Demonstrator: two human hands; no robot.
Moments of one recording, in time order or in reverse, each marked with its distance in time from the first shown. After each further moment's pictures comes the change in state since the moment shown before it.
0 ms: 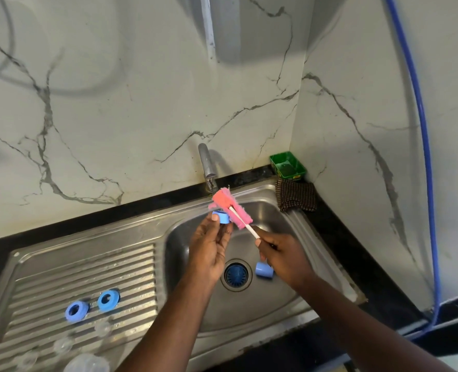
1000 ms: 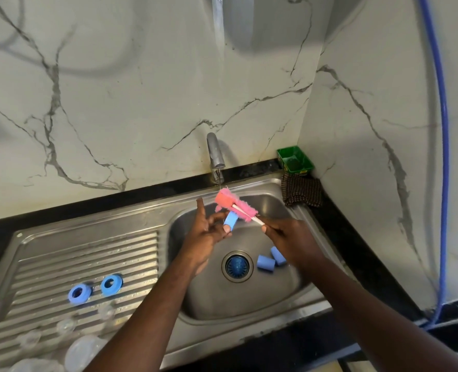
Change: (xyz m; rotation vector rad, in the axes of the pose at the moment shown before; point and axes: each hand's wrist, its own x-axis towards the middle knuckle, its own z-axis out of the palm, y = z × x) left_hand 0.013 0.021 -0.036 0.700 -0.180 0.099; right_hand 0.027 0.014 -0.008 -0.379 -0.015 -0.138
